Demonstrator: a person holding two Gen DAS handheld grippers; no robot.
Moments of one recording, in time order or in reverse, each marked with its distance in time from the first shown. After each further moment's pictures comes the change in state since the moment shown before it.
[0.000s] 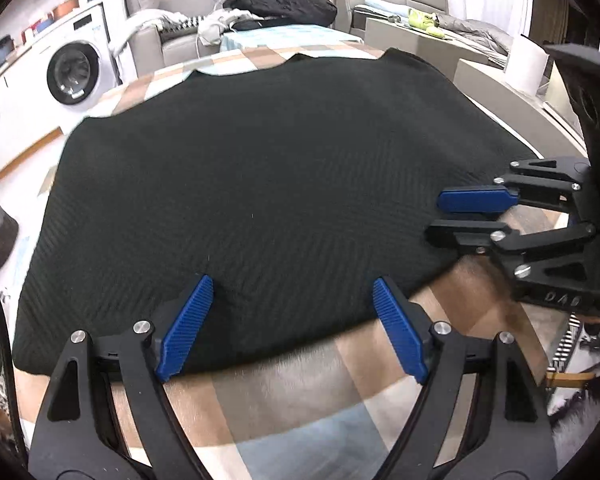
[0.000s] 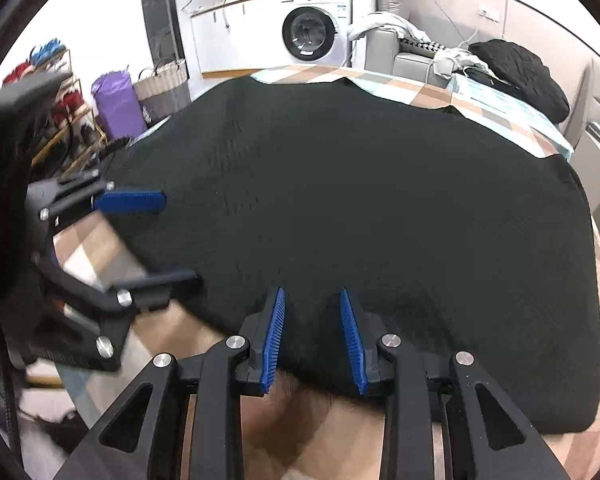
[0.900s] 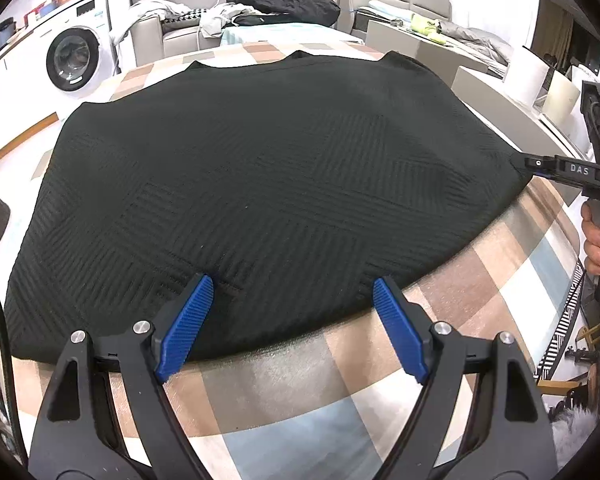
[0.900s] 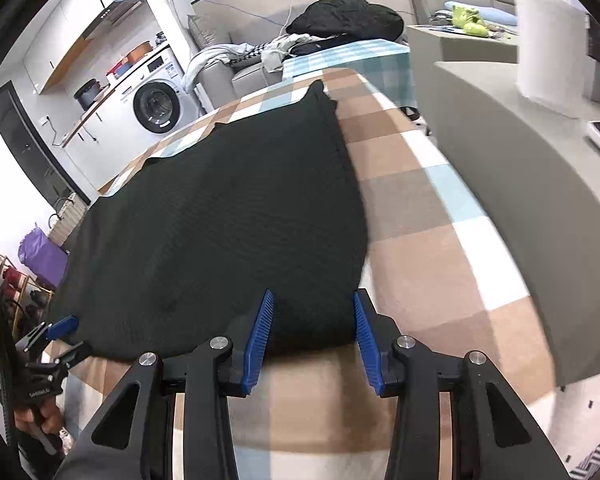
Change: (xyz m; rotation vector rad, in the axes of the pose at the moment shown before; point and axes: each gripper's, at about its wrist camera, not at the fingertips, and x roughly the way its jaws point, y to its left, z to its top) left arm -0.003 -0.001 -0.009 -0.049 -0.001 -0.027; right arm -0.068 -0.161 -0.066 0.602 -0.111 -0.160
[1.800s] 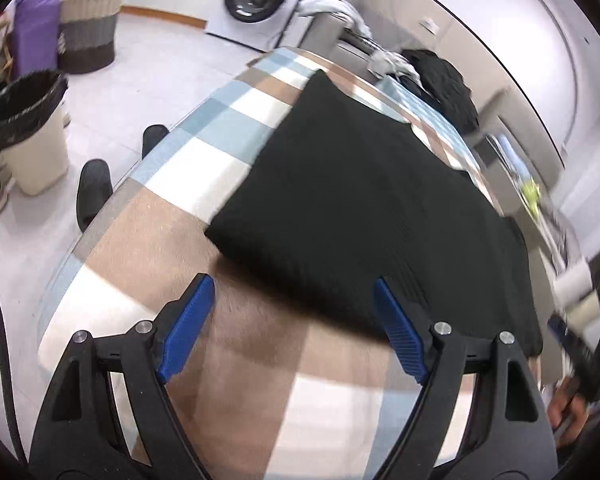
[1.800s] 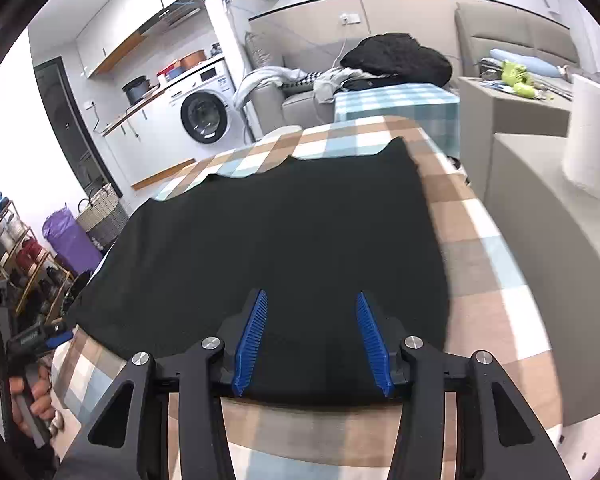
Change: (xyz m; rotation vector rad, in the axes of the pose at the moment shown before) left arm -0.066 0.157 -0.067 -0.707 -0.156 0.107; right arm -0.024 0.056 0.006 -0.151 -0.101 0.100
